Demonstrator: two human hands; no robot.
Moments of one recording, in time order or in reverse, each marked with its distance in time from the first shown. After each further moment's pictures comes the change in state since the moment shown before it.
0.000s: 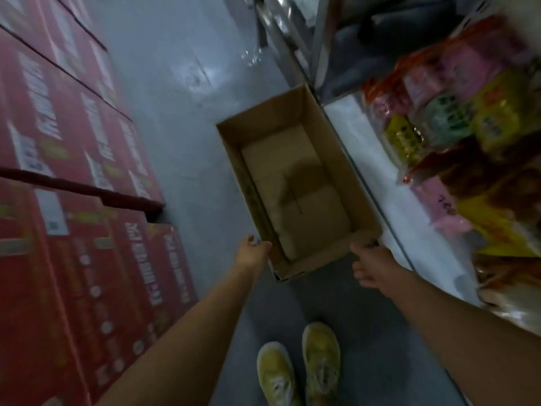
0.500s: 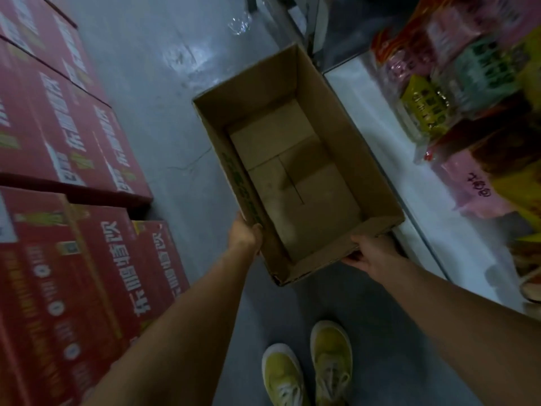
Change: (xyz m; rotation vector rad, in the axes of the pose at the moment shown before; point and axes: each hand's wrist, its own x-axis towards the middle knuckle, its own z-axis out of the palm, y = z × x) left_hand 0.094 -0.006 0.011 0.222 0.114 0.146; right_hand 0.061 0.010 0.033 0.429 -0.039 0.049
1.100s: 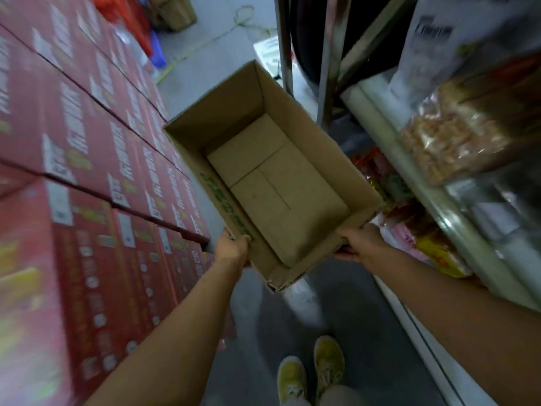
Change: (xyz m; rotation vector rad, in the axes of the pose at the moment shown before) left_hand -0.266 0.107 -0.178 -0.372 0.205 0.096; right_hand -0.306 -0.123 -0.008 -0.189 -0.171 -0.323
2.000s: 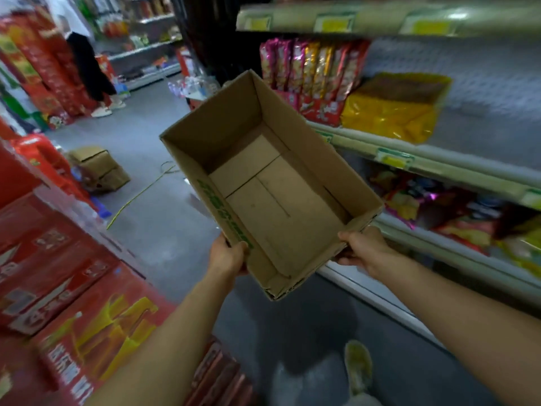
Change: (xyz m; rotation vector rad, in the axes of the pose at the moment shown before) left_hand -0.293 0.034 -0.236 0.200 -0.489 0.608; right_hand -0.443 0.086 0.016 0.324 0.446 -0.362
